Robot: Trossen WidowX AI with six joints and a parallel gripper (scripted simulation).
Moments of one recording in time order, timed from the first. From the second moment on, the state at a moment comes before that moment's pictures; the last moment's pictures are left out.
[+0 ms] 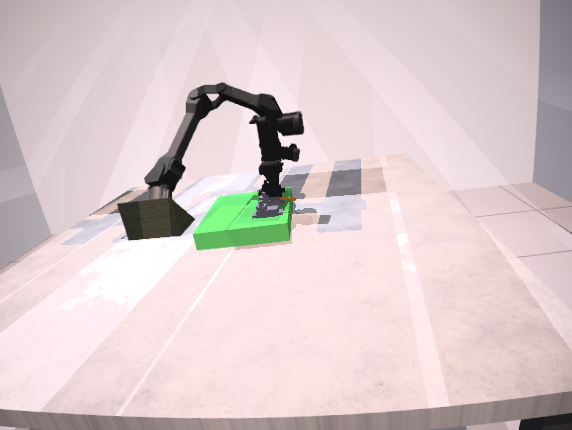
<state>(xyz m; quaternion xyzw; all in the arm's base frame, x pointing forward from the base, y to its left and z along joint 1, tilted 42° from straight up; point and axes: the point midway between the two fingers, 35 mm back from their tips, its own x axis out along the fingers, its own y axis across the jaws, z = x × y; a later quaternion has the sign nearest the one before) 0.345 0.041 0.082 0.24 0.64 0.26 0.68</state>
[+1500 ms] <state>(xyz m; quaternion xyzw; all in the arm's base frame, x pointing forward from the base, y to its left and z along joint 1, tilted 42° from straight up) 0.239 -0.019 0.137 0.25 0.64 0.25 0.68</state>
